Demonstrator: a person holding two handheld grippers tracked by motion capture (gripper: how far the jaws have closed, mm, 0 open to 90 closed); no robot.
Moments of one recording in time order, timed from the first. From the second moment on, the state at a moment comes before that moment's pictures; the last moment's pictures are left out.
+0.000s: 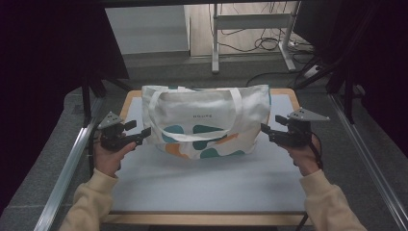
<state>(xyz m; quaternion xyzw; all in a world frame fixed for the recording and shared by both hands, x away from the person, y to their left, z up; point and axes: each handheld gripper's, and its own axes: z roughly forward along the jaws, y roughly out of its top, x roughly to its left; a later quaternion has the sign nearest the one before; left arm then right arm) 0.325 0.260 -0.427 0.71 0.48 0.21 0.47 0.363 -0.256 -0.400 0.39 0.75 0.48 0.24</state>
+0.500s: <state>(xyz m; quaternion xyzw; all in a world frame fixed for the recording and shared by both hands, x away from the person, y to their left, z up) 0.343 0.254 -0.431 0.73 0.45 0.18 0.48 0.386 -0.248 -0.400 0.38 0.75 0.49 0.22</state>
